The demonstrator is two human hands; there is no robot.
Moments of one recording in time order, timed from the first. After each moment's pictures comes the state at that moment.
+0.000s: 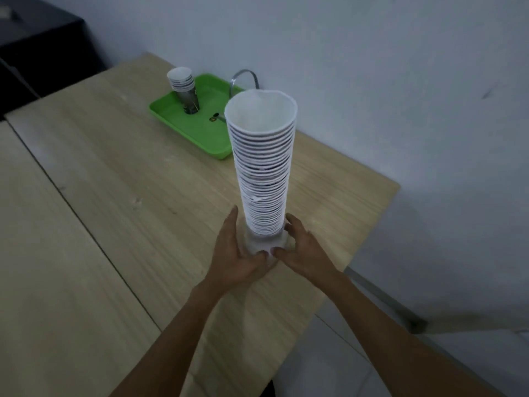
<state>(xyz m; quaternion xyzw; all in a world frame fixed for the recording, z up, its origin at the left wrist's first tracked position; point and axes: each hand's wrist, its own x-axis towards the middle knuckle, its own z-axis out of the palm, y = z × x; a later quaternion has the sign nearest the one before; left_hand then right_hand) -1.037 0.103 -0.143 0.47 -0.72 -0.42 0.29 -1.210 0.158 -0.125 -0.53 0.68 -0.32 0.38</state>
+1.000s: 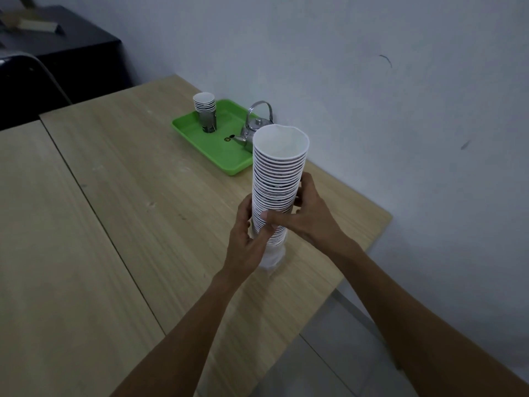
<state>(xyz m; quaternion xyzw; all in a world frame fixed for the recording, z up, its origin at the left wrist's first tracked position) -1.073 0.116 -0.071 0.37 -0.63 -0.47 0.50 -1.211 0.138 0.007 -0.57 0.61 -0.44 0.34</state>
